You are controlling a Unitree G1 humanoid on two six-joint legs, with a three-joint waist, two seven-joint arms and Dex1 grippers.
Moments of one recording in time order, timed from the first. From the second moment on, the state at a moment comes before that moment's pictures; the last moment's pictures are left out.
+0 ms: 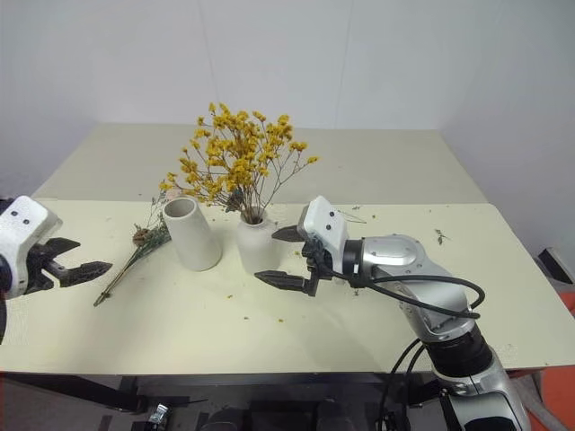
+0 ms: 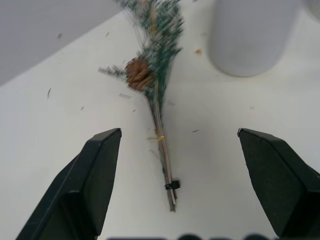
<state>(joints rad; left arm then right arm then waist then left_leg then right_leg) -0.17 1.15 0.42 -0.31 -0.43 1.08 -0.77 -0.61 -0.54 0.19 -0.40 0.46 0.69 0.86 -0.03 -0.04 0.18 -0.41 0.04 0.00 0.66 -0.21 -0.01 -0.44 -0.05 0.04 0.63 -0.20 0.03</state>
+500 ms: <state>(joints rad) -0.77 0.86 -0.08 0.47 -0.21 1.00 -0.65 -0.64 -0.52 0.20 -0.39 0.45 0.69 0.82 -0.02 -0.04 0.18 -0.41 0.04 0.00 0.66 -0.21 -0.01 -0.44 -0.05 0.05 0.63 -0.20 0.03</state>
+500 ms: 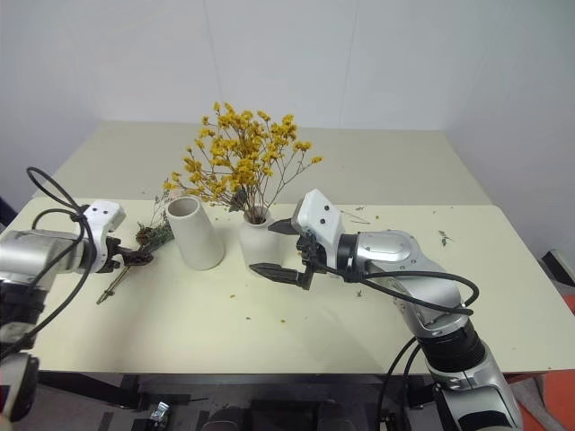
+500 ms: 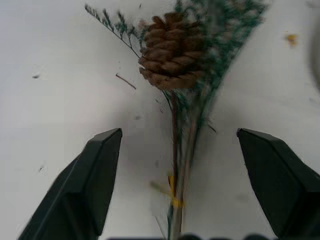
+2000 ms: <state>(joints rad) -0.95 0.76 0.26 0.10 -0.41 0.89 -0.62 -1.03 -0.87 -0.01 -0.04 0.41 0.49 1.07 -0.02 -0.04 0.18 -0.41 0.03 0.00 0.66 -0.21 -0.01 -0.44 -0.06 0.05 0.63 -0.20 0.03</state>
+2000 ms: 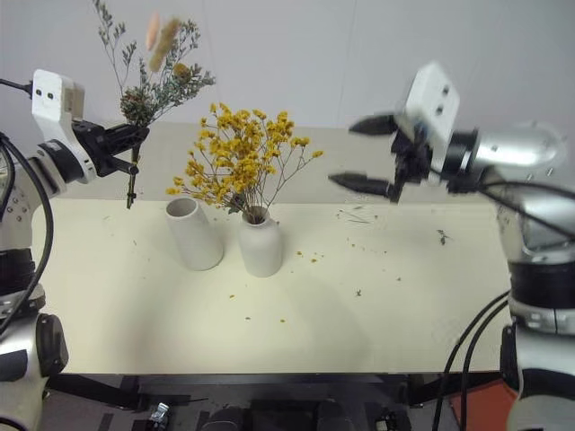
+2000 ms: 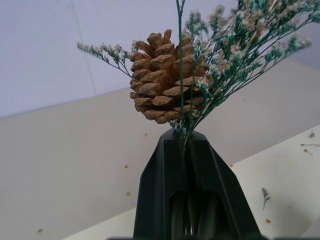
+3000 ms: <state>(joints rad) -0.97 0.71 0.32 0.07 -0.54 0.89 -0.57 -1.47 -0.45 0.06 0.43 0.24 0.43 0.88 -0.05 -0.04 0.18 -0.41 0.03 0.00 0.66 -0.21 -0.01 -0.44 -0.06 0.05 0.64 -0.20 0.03</state>
